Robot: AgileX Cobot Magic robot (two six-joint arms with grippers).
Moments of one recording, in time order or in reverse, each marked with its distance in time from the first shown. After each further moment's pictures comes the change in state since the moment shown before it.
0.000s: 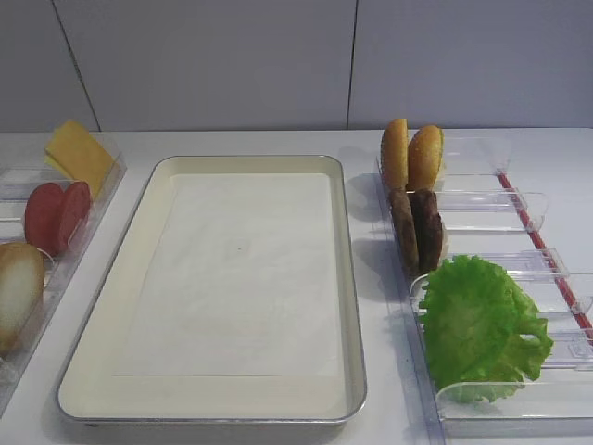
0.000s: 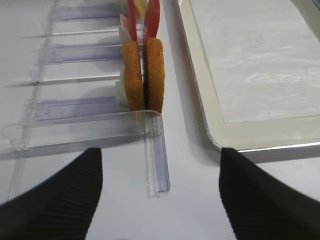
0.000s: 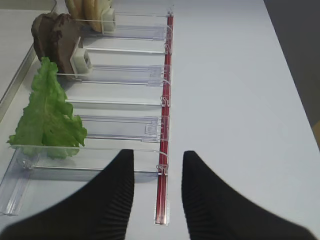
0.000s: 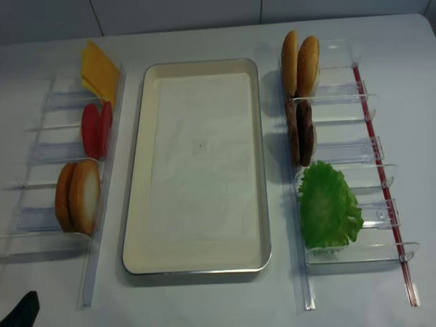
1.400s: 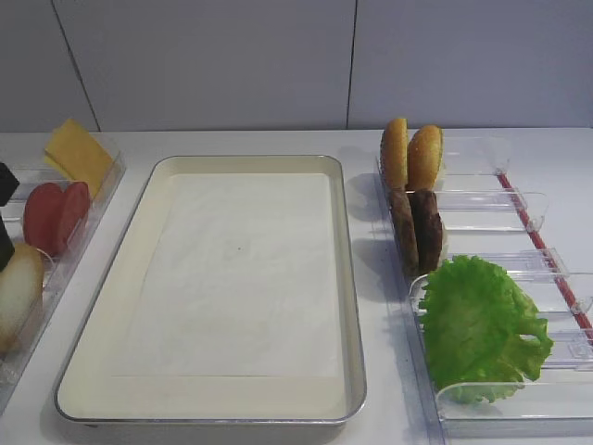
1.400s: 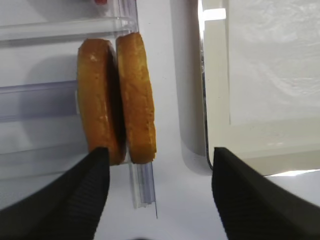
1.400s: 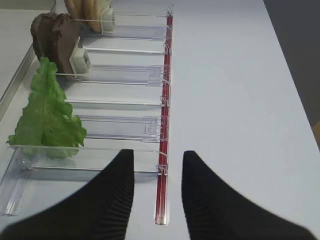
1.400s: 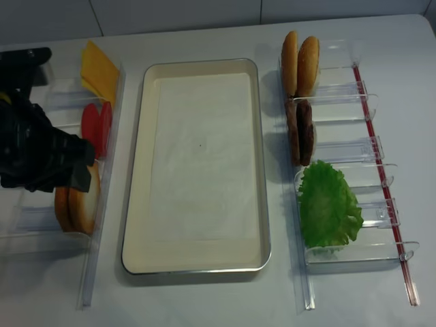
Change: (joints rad) left arm -0.045 1.234 -0.508 -0.025 0.058 0.003; right arm 0.000 0.000 0.000 0.000 0.000 0.000
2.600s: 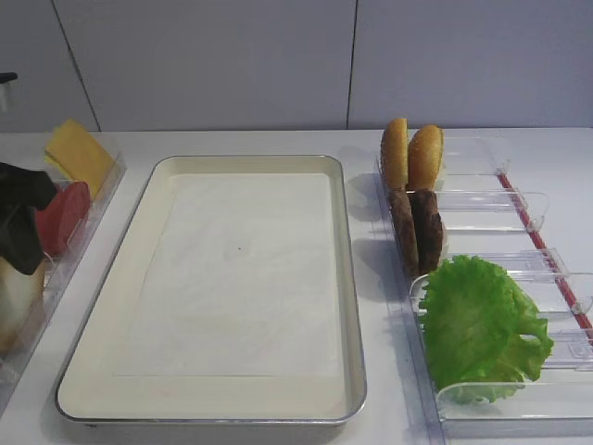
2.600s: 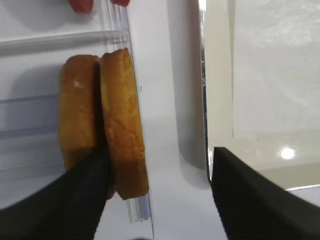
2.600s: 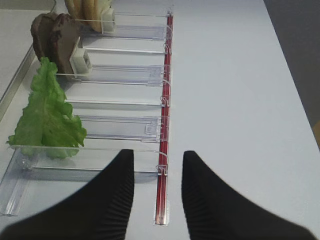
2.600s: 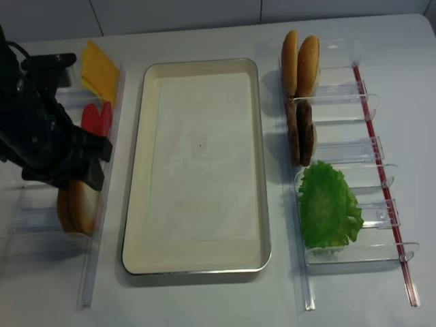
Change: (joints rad) left arm -0.031 0.126 -0.043 -0.002 -0.016 -0.005; right arm 0.000 0.000 0.000 0.000 0.000 0.002
